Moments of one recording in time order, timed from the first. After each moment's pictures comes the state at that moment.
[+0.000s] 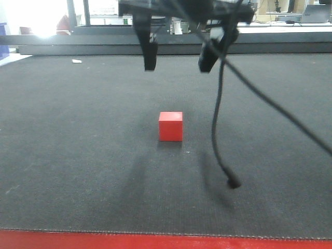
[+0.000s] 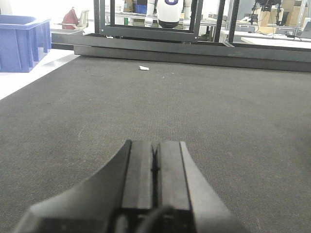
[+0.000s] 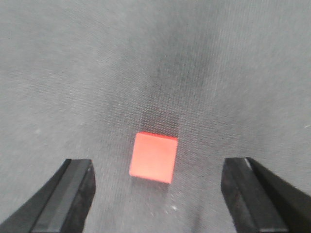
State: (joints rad) left arm -0.08 -0.01 0.03 0.00 0.01 -0.04; right arm 0.67 1.88 -1.67 -0.18 1.00 0.72
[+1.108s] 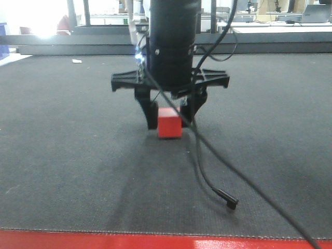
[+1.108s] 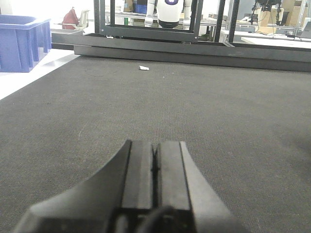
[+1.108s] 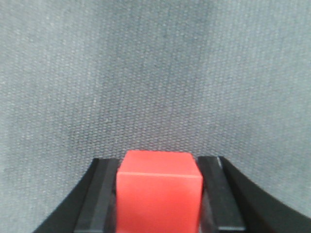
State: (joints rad) left arm -0.08 -0.01 0.03 0.00 0.01 -0.04; right arm 0.66 2.04 -1.68 -0.18 0.95 0.73
